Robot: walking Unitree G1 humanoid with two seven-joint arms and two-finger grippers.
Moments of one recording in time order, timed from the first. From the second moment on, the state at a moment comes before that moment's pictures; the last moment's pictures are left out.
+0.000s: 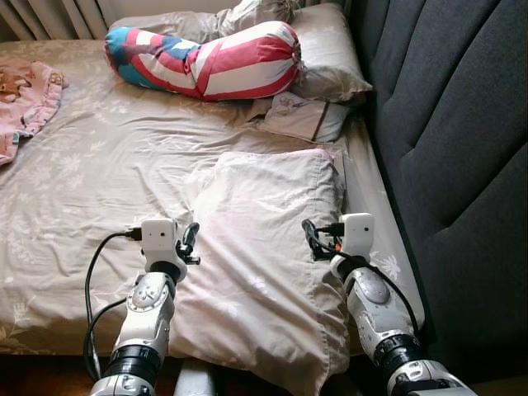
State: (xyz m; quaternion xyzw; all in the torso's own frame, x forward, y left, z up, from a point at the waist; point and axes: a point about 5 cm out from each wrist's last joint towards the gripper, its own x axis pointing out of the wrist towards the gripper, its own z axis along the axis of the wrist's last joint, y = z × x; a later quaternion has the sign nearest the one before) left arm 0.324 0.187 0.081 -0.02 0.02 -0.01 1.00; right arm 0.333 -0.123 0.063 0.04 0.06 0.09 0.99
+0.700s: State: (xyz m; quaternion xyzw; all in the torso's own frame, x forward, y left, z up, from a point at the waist) left arm 0.323 0.179 0.078 -0.03 0.01 -0.03 1.00; right arm 0.326 -0.135 0.048 0.04 0.09 0.07 0.99
